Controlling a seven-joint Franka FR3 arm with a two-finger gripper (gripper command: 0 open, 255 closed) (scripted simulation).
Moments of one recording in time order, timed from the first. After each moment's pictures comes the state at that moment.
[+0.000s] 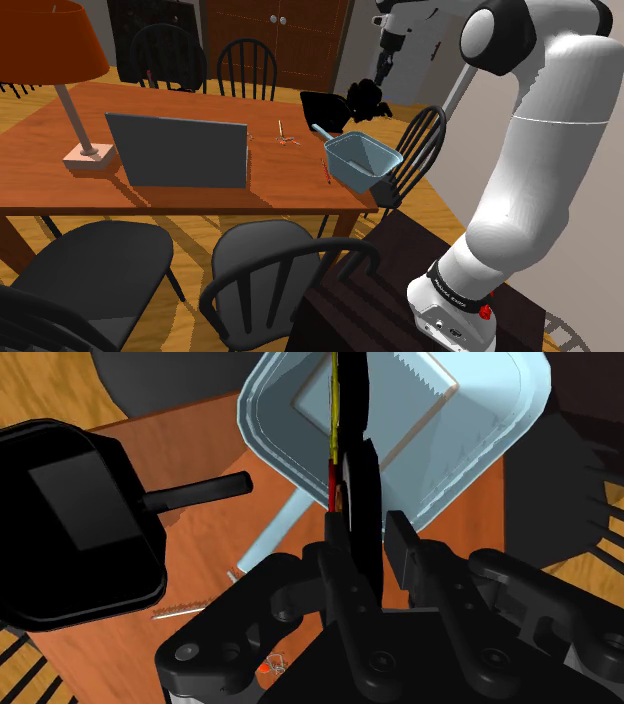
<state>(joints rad) -0.19 0.35 -0.49 -1.42 0.15 1.77 -1.38</state>
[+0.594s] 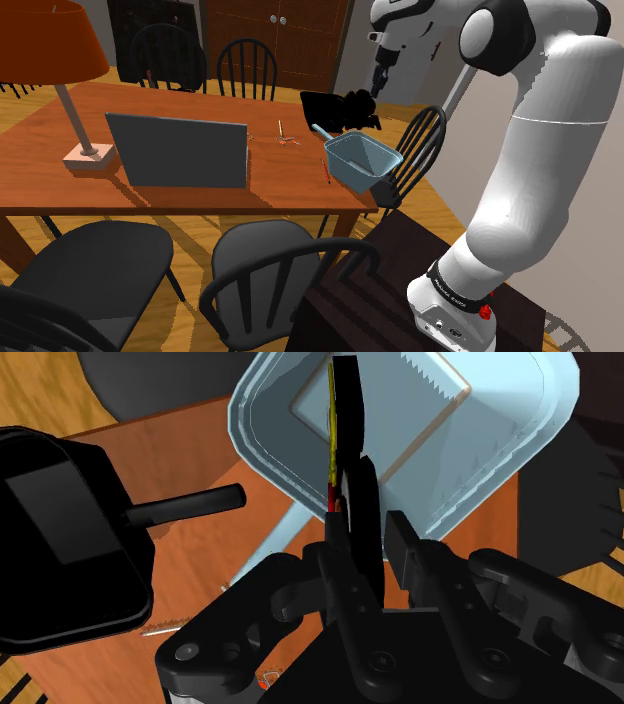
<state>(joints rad) -0.18 0.35 -0.48 -1.54 0.15 1.89 -1.39</state>
